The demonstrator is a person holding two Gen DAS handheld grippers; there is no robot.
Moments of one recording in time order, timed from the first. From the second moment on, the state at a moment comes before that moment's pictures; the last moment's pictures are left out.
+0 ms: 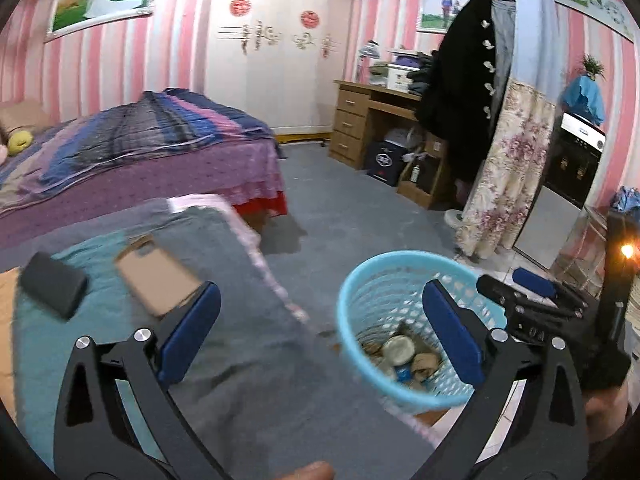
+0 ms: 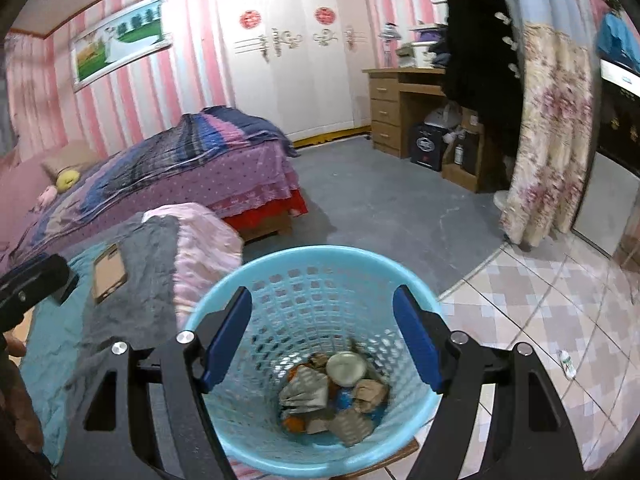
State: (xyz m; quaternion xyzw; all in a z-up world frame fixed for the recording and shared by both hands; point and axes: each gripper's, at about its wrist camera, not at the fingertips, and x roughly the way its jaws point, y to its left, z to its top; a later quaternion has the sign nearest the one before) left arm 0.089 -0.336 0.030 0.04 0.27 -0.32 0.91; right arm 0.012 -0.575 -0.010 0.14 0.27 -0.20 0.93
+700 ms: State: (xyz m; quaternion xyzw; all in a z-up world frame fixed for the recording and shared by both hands) left arm 0.001 -0.044 0.031 -0.01 0.20 -0.08 0.98; right arm 0.011 -0.339 0.014 0.00 0.21 -0.01 0.98
